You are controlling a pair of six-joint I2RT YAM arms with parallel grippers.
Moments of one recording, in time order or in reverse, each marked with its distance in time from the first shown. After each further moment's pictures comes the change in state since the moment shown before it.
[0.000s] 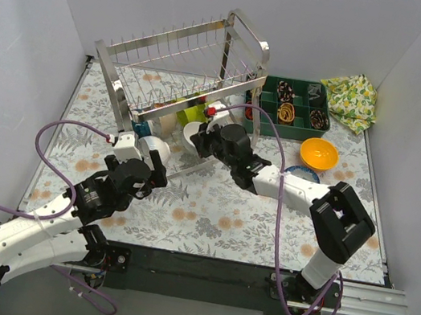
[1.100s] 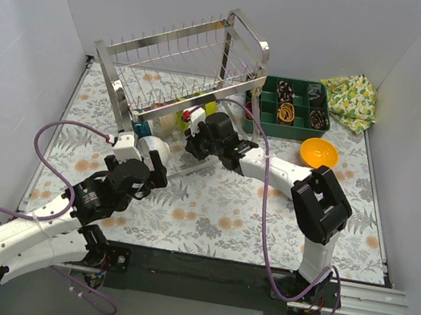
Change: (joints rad) left arm 0.000 -0.011 -0.002 0.001 0.014 0.000; right arm -0.033 0.206 0.261 -0.379 -0.176 -0.264
